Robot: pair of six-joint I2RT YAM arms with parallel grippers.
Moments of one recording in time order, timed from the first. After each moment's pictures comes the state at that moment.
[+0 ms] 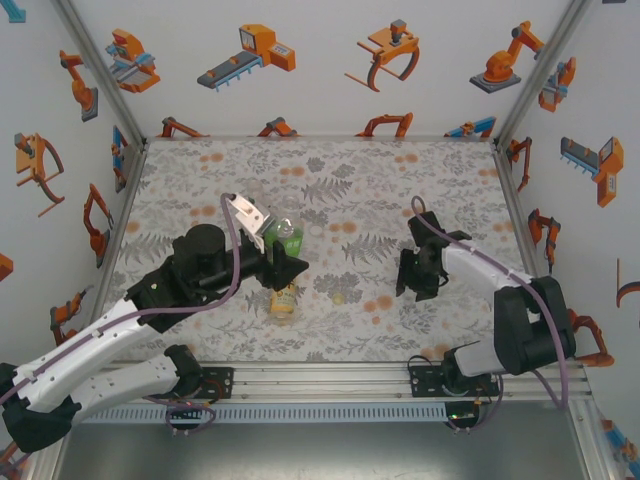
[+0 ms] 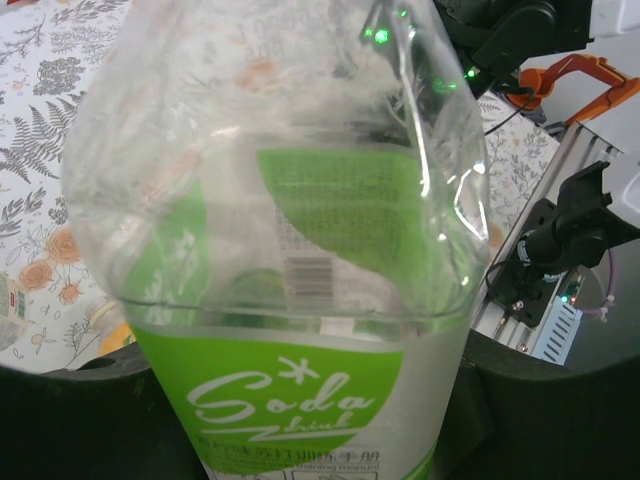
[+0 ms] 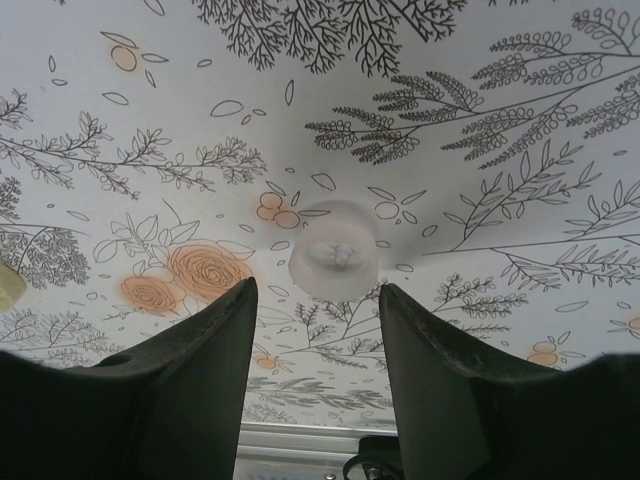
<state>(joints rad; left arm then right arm) -0.95 0.84 0.89 -0.26 0.07 -0.19 0.30 1.42 0.77 -0.72 -0.08 0.48</state>
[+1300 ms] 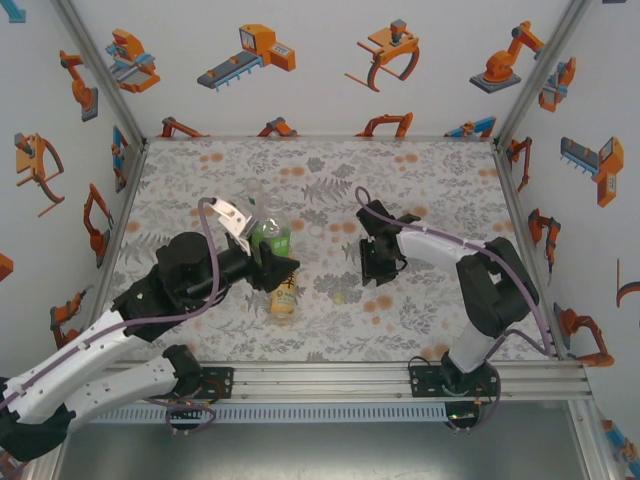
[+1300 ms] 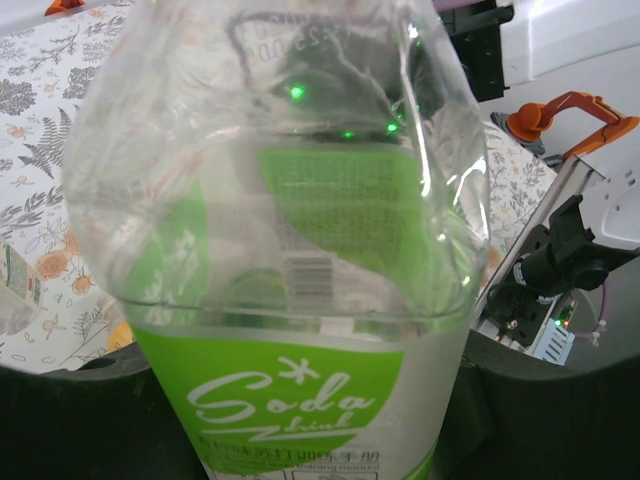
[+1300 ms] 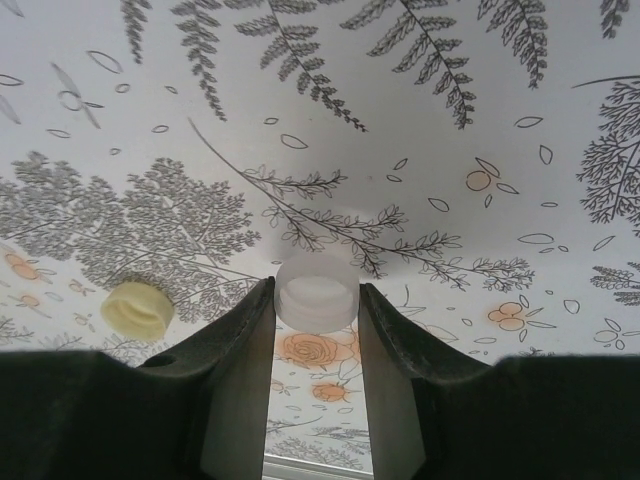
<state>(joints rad) -0.96 0.75 0.86 -0.28 0.01 -0.23 0.57 1.69 1.02 -0.67 -0.05 0.49</state>
